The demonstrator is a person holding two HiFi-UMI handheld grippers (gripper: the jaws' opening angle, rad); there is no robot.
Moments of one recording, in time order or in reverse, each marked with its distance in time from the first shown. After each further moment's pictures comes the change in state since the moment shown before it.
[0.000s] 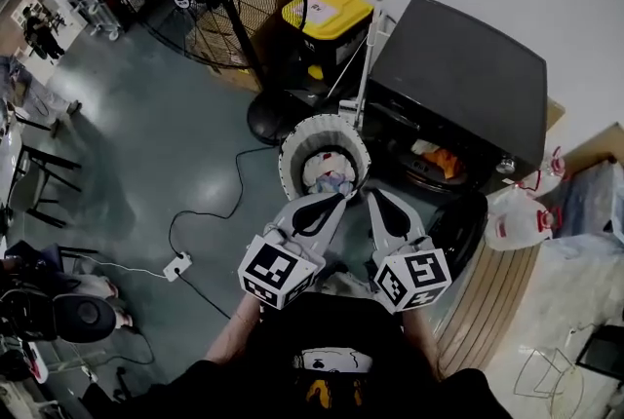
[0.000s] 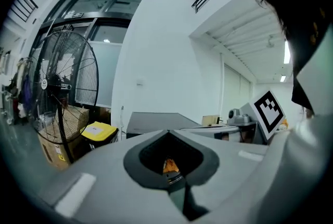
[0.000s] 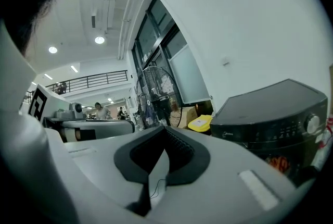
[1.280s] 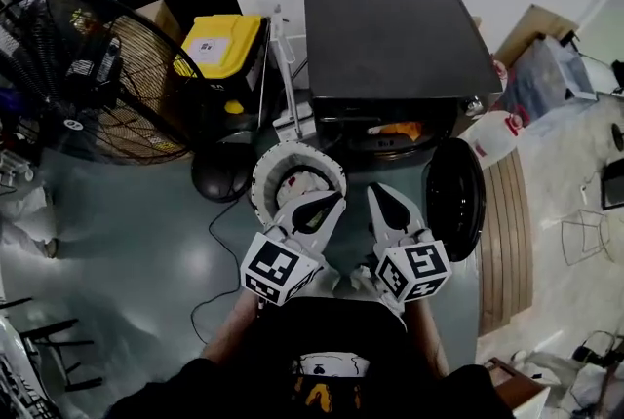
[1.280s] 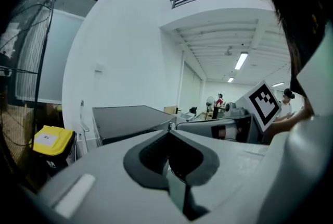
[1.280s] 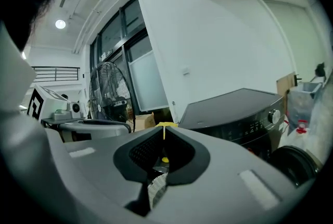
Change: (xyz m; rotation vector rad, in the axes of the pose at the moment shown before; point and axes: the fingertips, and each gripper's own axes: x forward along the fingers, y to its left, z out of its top) left arm 0.059 0.090 -0.002 0.123 0.110 -0.573; right arm 0.076 -0.031 0.005 0.084 -0.108 -0.554
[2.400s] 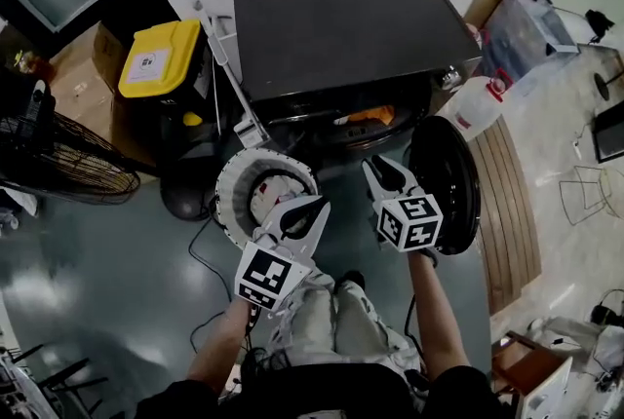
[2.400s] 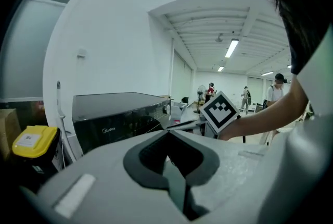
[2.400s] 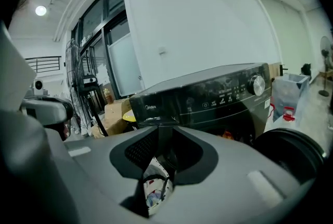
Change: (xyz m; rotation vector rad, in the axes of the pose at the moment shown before) left arm 0.102 0.008 -0.090 0.109 0.080 -0.095; right arm 0.067 -0.184 -0.117 0.030 0.137 -0.154
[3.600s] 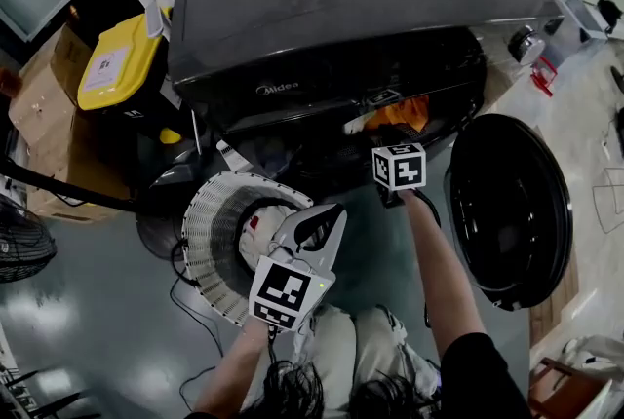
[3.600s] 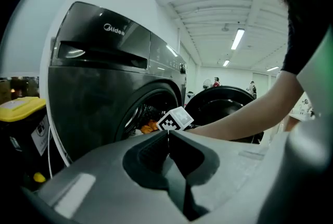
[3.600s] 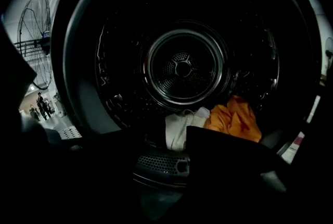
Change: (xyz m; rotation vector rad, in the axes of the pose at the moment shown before) left arm 0.153 0.080 -0.221 -0.023 0.013 0.039; right arm 0.298 -0.183 -0.203 -0.051 0.132 -0.076
